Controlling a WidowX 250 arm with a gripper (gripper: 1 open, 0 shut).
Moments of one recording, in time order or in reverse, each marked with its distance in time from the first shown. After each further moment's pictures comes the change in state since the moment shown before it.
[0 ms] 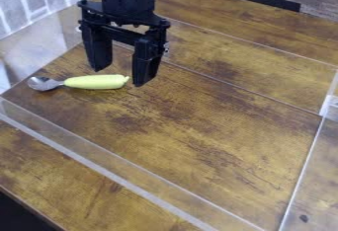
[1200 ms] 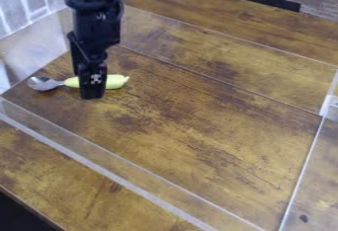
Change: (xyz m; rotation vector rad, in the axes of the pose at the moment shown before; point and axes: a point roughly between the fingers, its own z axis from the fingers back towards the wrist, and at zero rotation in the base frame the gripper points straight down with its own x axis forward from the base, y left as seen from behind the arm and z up) arm 0.020 0.074 -0.056 0.110 -0.001 -0.670
